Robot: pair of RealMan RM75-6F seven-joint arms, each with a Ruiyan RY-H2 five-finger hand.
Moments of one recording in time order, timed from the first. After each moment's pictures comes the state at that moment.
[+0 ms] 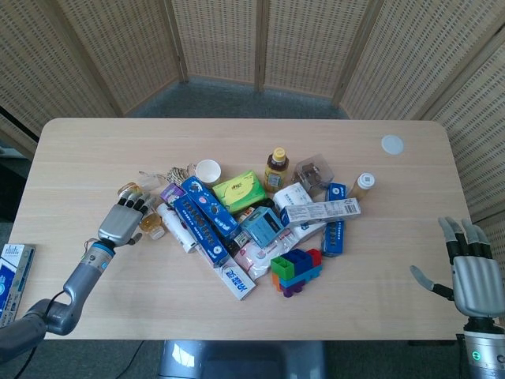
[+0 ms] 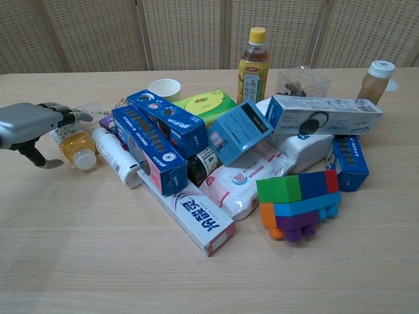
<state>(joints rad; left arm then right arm) -0.61 -1.62 -0.06 -0.97 1.35 0.88 0.17 0.06 -1.13 0.11 -1.74 -1.47 1.56 -0.22</state>
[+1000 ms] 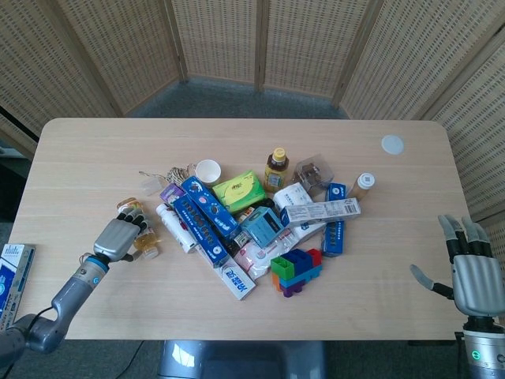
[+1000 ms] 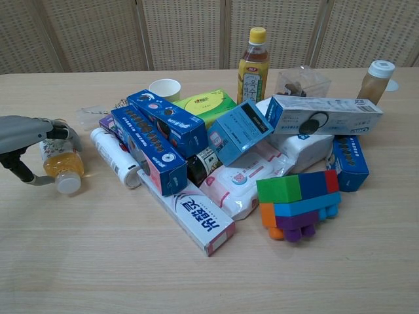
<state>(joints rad) -0.57 -1.49 -0.01 -1.21 1.37 0.88 0.11 0.07 -1.13 0.12 -1.74 -1.48 1.57 -0.21</state>
